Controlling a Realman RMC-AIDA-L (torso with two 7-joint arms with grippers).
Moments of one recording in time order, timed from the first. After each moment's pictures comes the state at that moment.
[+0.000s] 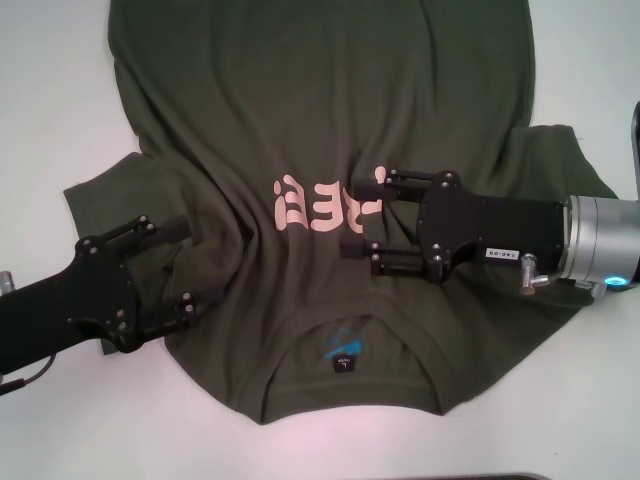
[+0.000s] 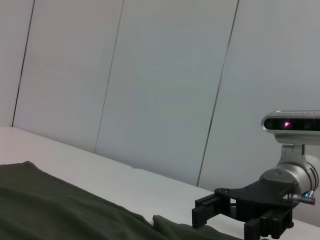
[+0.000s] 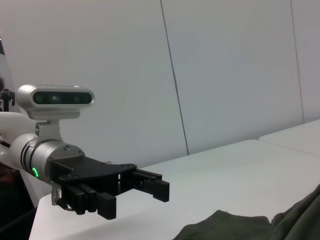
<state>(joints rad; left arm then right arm) -0.25 -2.11 -2.48 -0.52 -1.30 1.76 -0.99 0.51 2.10 -0.85 -0.33 -1.78 -1.55 0.98</state>
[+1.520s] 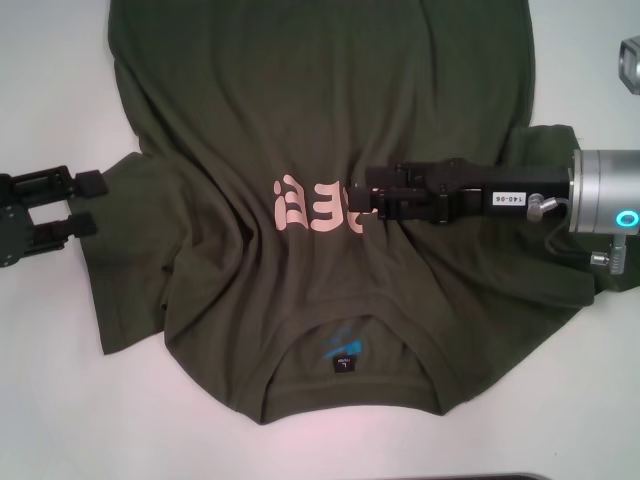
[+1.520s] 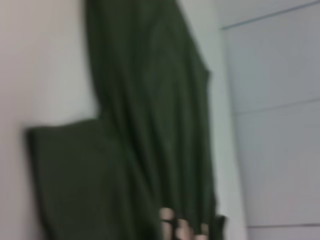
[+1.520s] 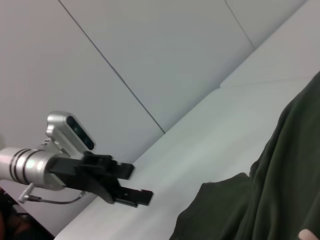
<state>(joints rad) -0.34 -1.99 -2.56 -0.73 -1.11 1.69 -2.50 0.55 2.08 -0.86 -0.47 -1.85 -1.50 1.63</state>
